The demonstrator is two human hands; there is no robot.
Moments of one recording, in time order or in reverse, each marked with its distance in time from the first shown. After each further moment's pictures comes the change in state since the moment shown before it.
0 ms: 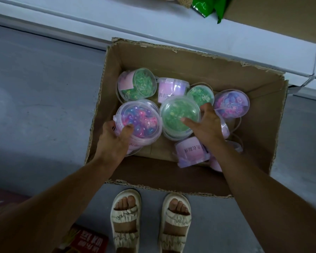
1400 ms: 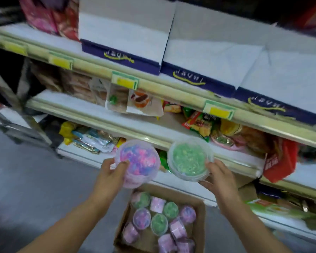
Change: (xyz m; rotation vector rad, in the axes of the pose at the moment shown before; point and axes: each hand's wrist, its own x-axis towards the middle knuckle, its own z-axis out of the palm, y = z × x) left_hand -0.337 0.365 -0.257 -0.420 0.112 0.271; right_hand -0.285 -0.394 -0.378 0.767 0.075 -0.087
